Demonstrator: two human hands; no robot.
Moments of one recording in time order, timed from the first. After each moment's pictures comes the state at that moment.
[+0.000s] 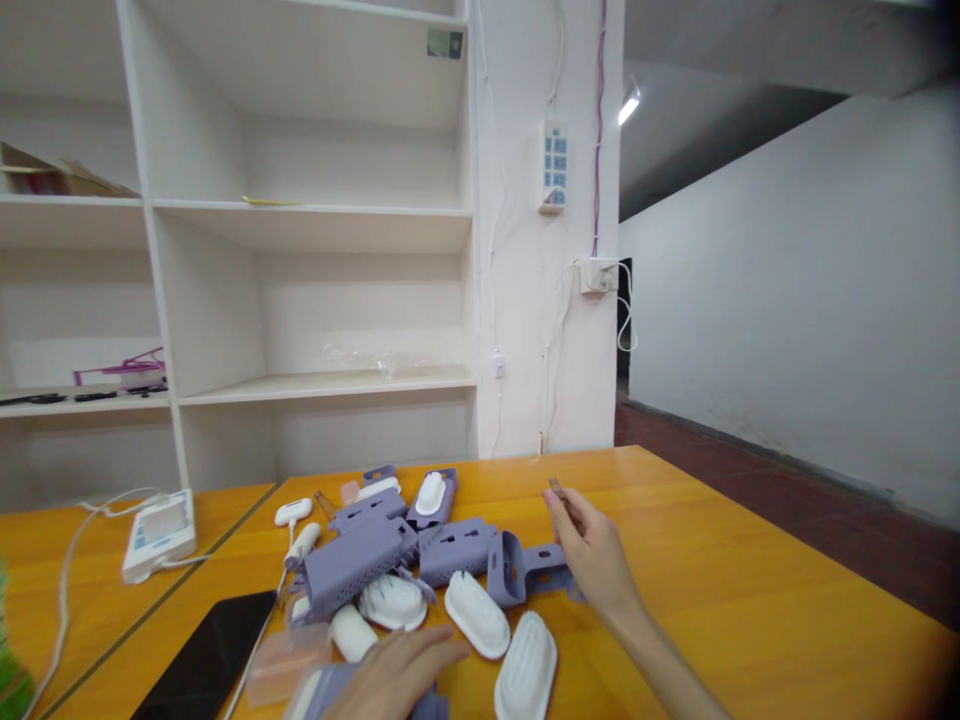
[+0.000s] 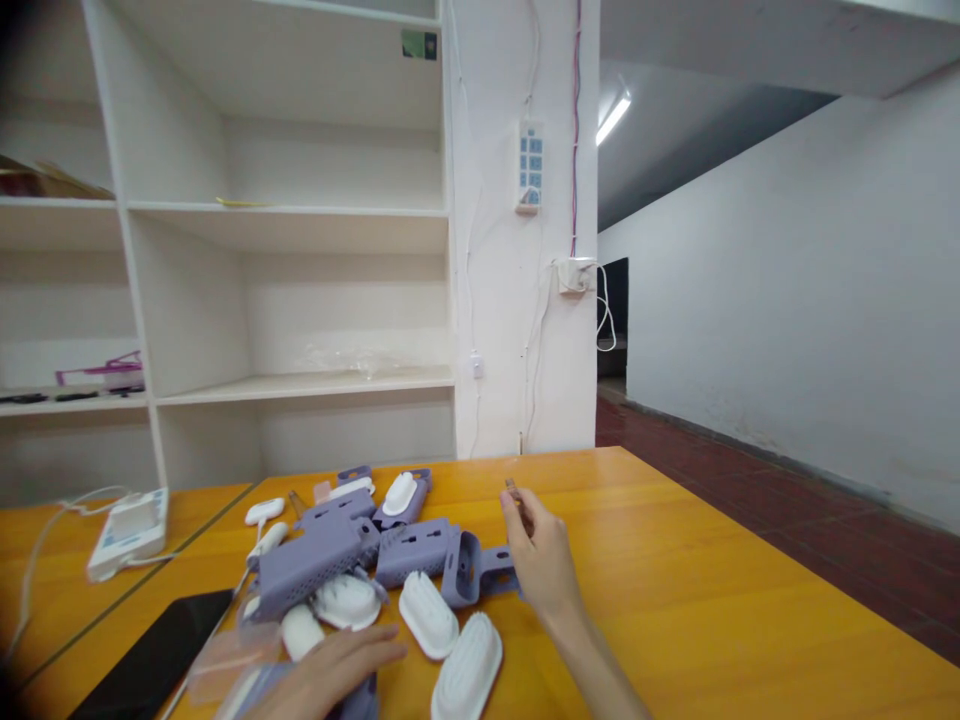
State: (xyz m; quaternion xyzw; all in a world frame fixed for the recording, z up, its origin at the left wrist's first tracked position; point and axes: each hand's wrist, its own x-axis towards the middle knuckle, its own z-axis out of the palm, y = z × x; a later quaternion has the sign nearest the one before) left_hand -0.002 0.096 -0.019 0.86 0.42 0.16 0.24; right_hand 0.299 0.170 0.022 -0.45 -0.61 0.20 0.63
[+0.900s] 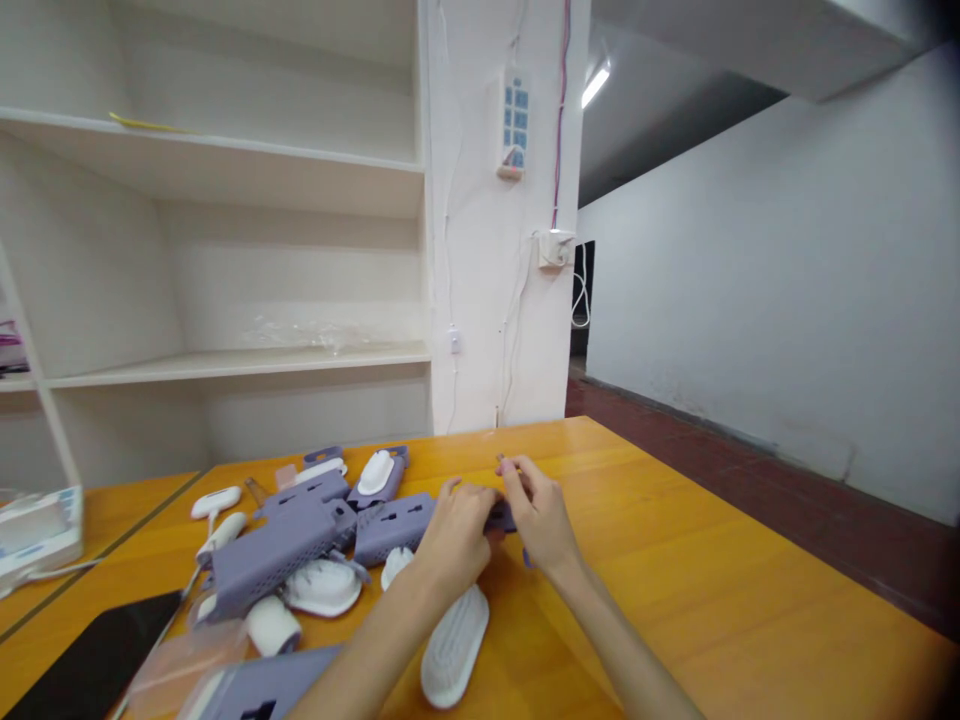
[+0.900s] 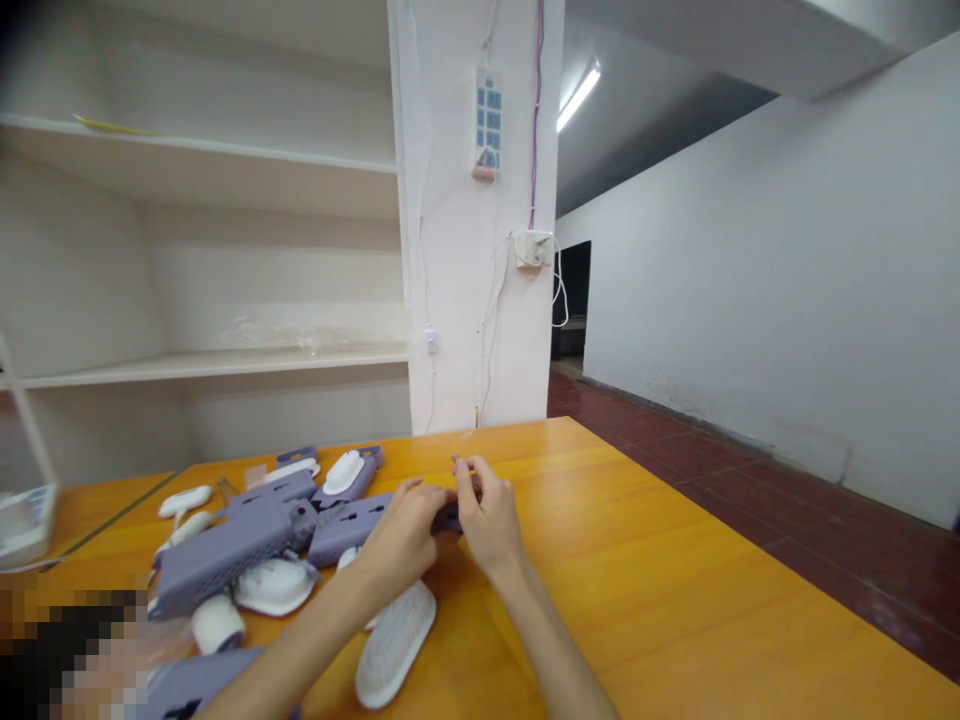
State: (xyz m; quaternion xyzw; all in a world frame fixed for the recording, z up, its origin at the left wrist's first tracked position) left_hand 0.177 0.171 0.030 0.86 0.41 0.29 0.10; right_hand 0.324 0.176 0.018 -0.44 -0.63 0.20 0.61
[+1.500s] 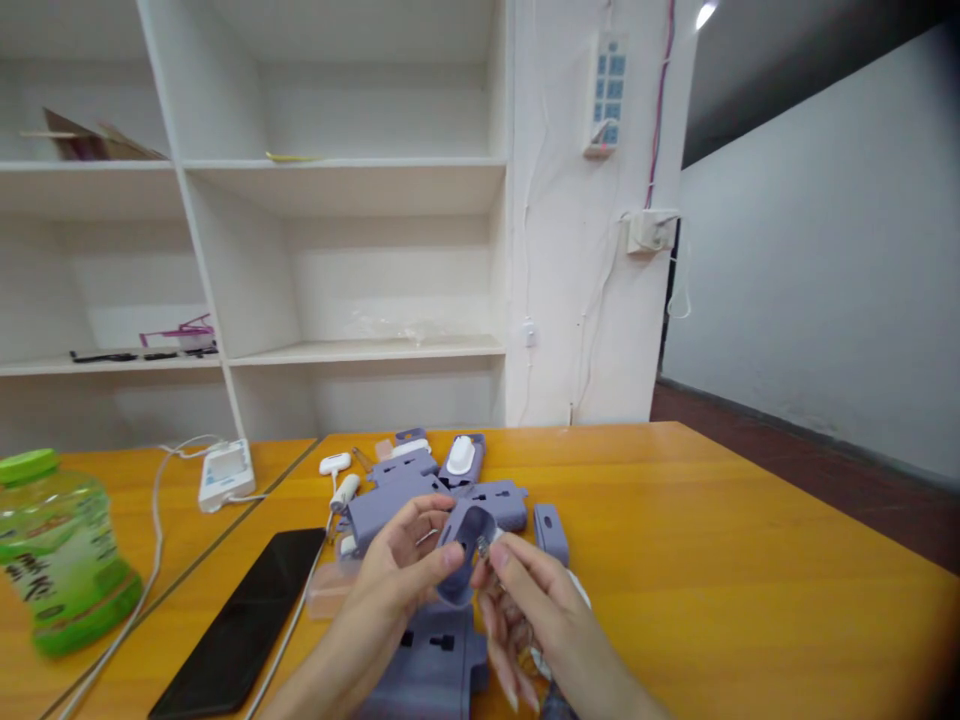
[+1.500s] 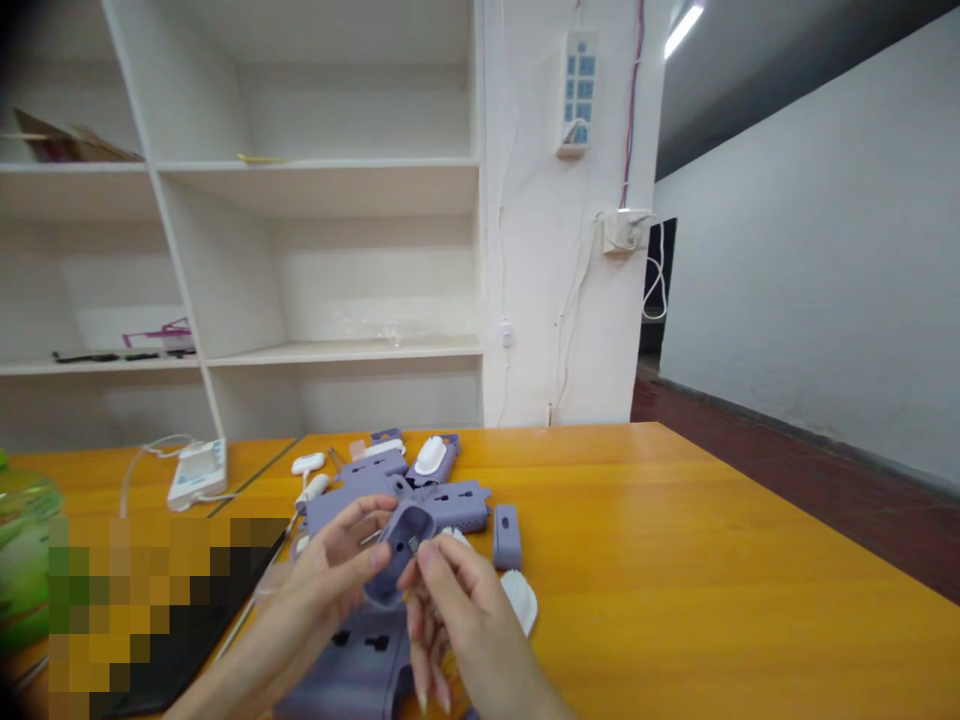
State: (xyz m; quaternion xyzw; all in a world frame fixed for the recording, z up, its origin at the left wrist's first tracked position) left_hand 0.019 0.071 0.038 0.47 0.35 0.58 0.57; right_hand 0.191 0.081 0.017 -0.24 -0.56 0.67 0.41
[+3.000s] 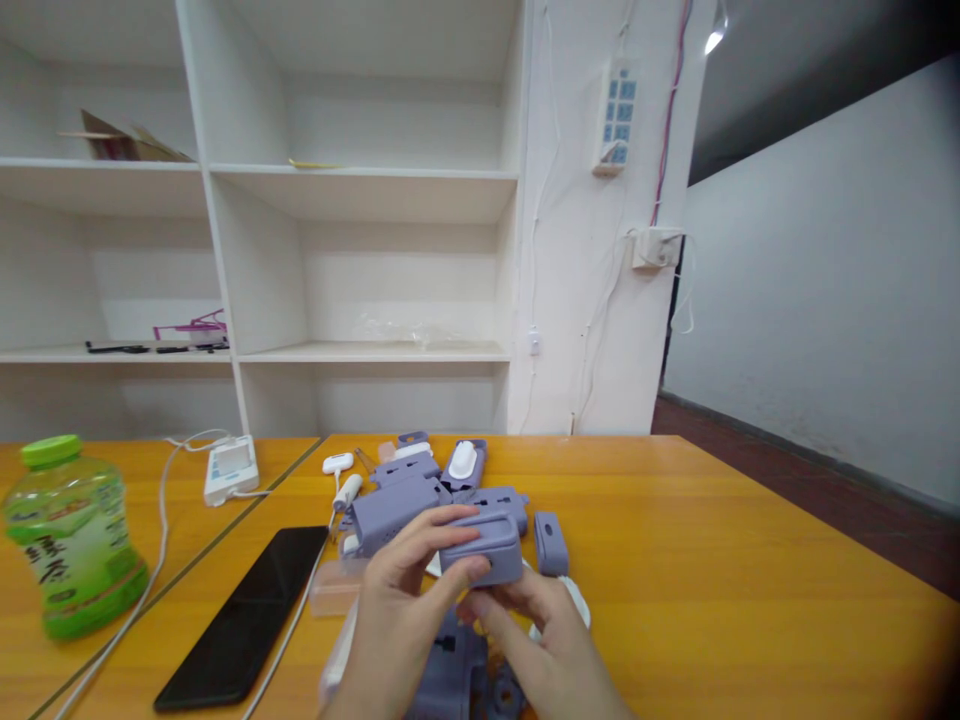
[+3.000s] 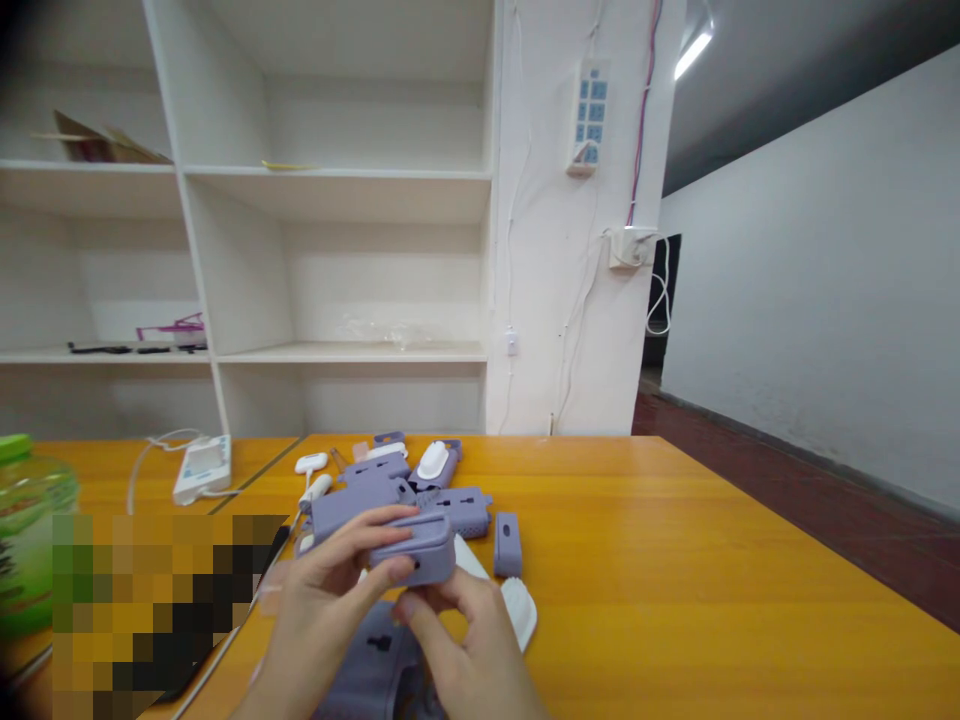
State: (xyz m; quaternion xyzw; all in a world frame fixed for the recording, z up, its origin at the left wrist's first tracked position) left_hand 0.031 0.064 0.028 0.58 0.37 0.65 0.32; right_hand 0.195 0.076 -0.002 -0.33 -0.68 0.45 0.47
